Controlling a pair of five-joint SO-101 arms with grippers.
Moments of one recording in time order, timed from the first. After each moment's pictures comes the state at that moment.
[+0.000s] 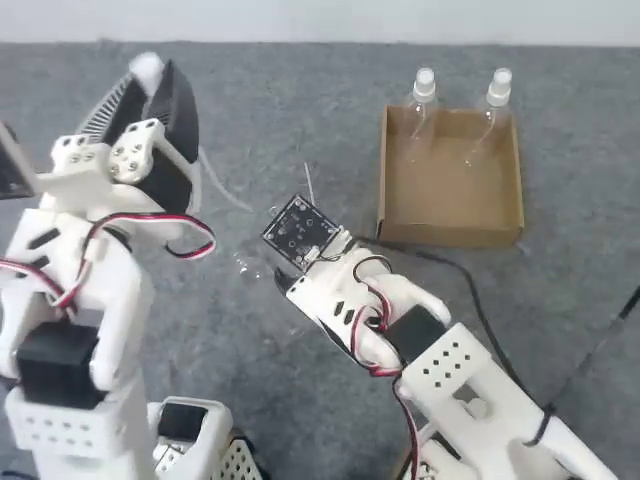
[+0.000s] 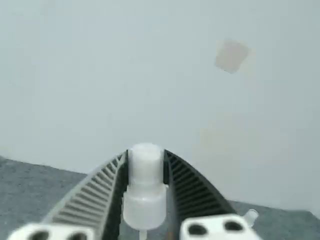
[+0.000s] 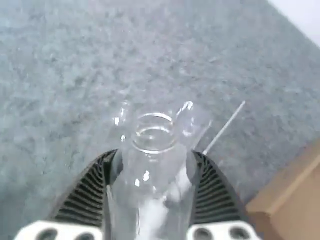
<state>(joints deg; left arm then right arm) 1.0 -50.3 10.3 57.2 23.8 -44.2 -46.0 56.0 33.8 11.9</state>
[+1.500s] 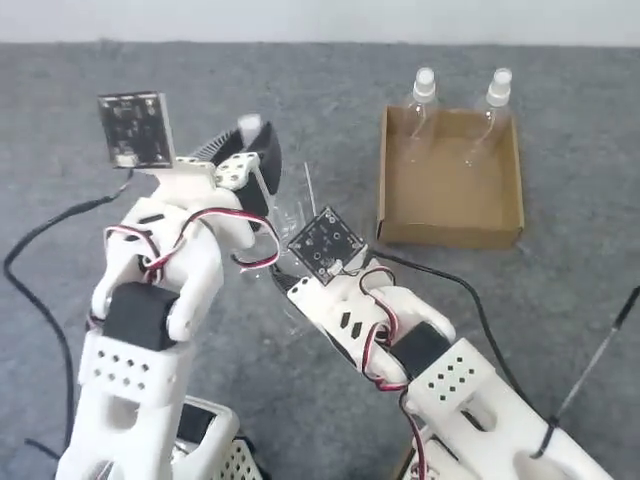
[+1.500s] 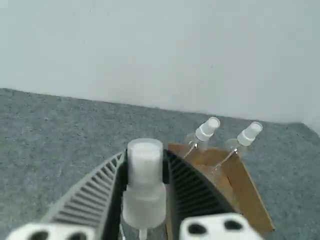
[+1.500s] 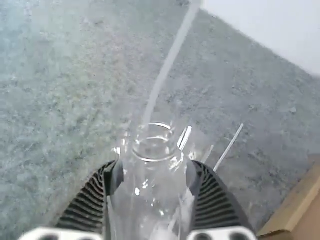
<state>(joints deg) 10.2 -50.1 33.1 50.5 23.6 -44.2 -50.0 65.2 24.8 7.3</state>
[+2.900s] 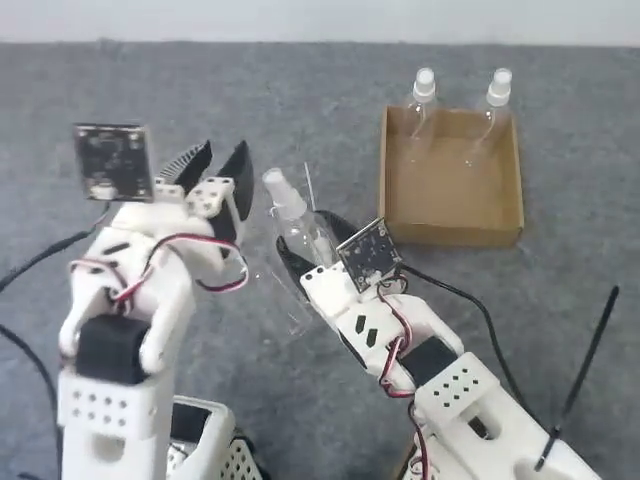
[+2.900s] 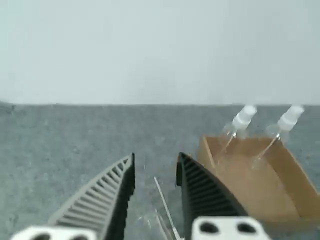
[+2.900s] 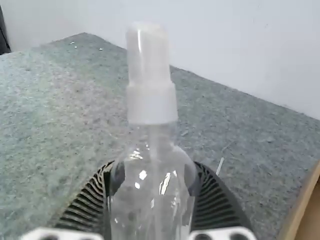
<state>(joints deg) 4.7 -56.9 33.7 58.3 12.9 -40.4 -53.7 76.9 0.5 0.3</state>
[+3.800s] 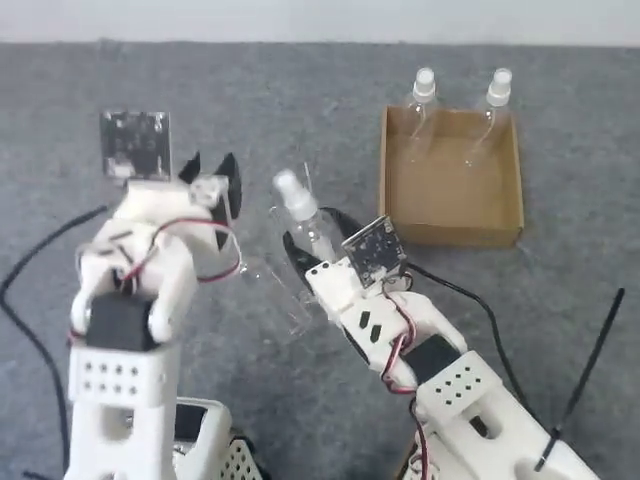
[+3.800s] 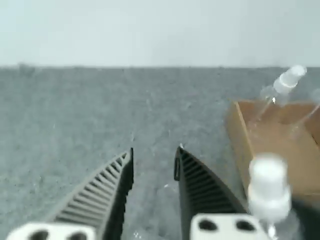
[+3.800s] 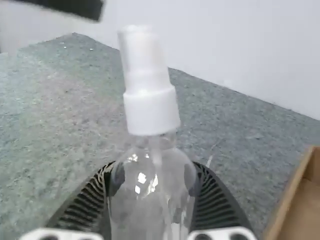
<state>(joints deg) -0.4 -55.0 39.7 57.8 8.6 -37.3 -53.7 75.1 3.0 0.3</state>
